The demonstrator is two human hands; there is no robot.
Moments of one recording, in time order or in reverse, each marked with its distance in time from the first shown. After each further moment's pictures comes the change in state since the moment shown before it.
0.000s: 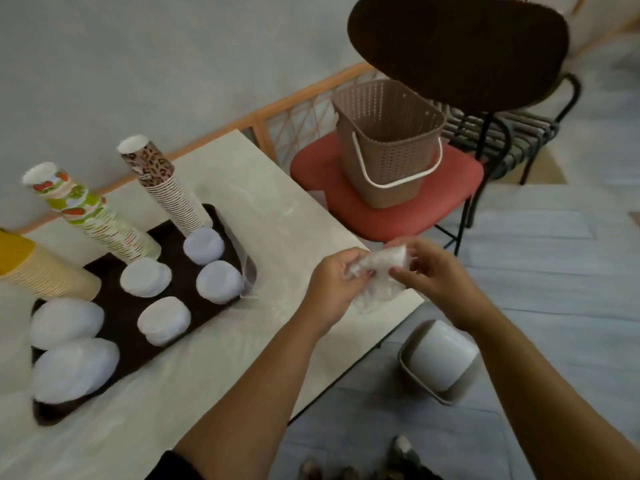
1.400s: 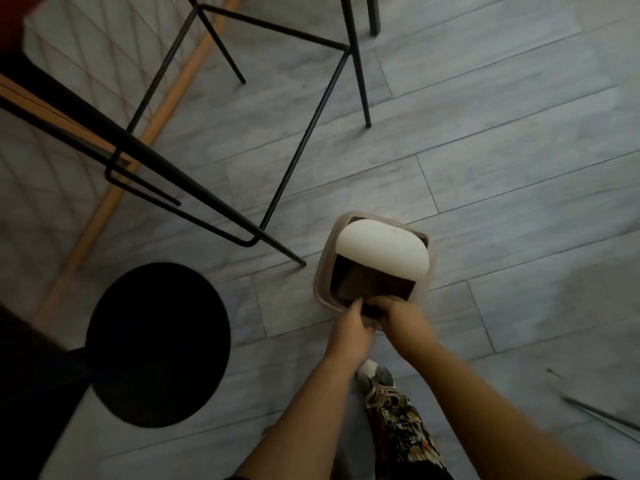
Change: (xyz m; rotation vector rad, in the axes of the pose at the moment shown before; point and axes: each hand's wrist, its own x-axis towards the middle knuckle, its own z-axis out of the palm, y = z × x) left_hand 0.072 -0.407 0.323 0.404 -0.556 -0.717; right_hand -0.067 0.506 -0.030 -0.527 -0.049 0.793
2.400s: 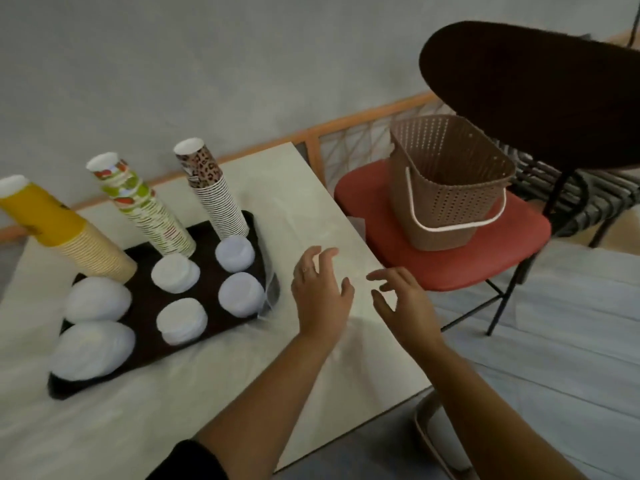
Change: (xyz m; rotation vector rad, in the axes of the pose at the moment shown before) left_hand -0.390 0.060 -0.312 -0.013 1.389 0.285; right_hand -0.225 -0.406 -0.159 0.114 0.366 -0.982
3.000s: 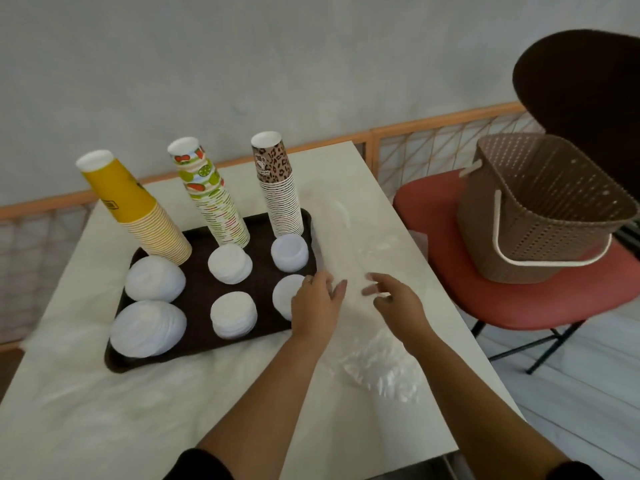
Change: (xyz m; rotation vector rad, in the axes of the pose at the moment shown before) left_hand 0.035 -0.092 -0.043 -0.023 -0.178 -0.336; right_hand 0.060 -0.042 0.088 0.232 -0.314 0.345
